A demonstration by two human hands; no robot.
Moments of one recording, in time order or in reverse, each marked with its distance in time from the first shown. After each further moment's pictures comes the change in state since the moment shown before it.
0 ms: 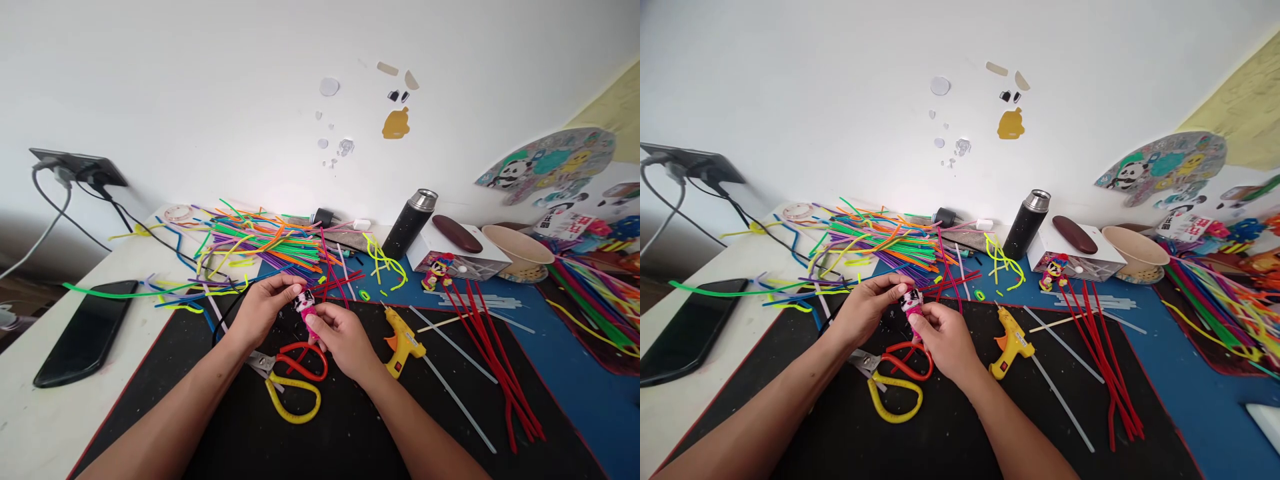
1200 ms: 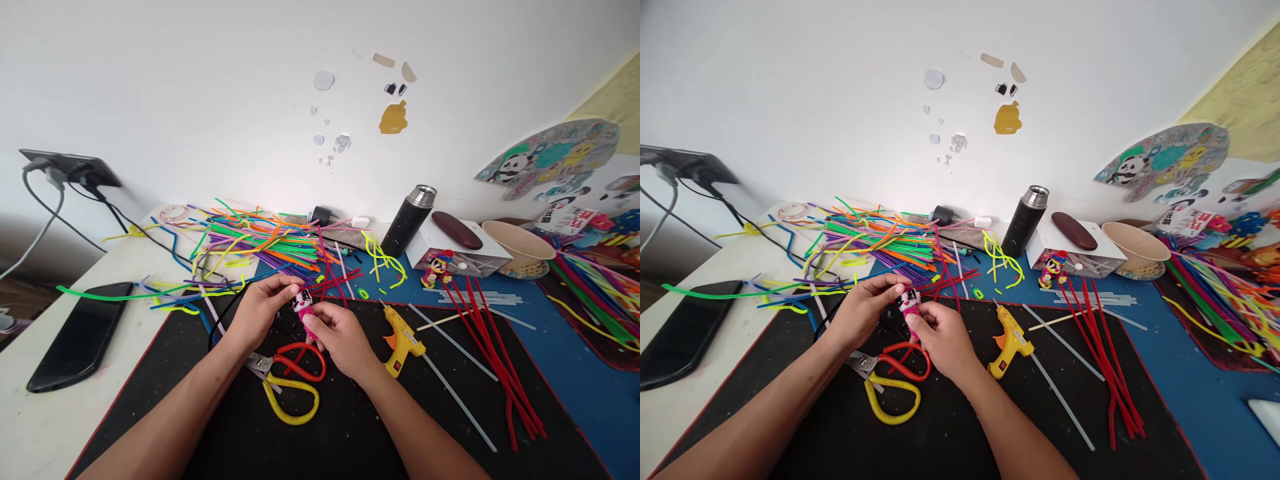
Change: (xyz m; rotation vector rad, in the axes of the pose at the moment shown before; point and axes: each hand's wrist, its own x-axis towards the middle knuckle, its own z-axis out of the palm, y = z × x) left_hand 0.001 -0.007 -0.001 0.026 0.005 0.008; right_hand 0.001 0.001 -0.002 0.020 -0.006 0.010
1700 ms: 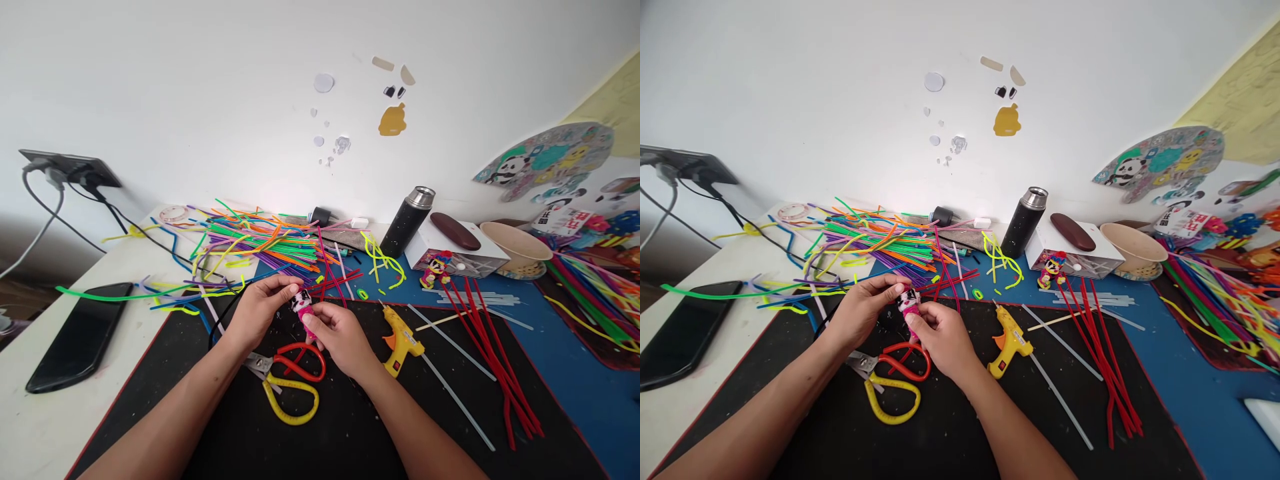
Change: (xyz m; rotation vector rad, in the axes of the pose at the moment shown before) left_hand 0.000 0.005 0.001 0.028 0.032 -0.003; right_hand 0.000 -0.002 0.000 -0.010 -0.005 -0.004
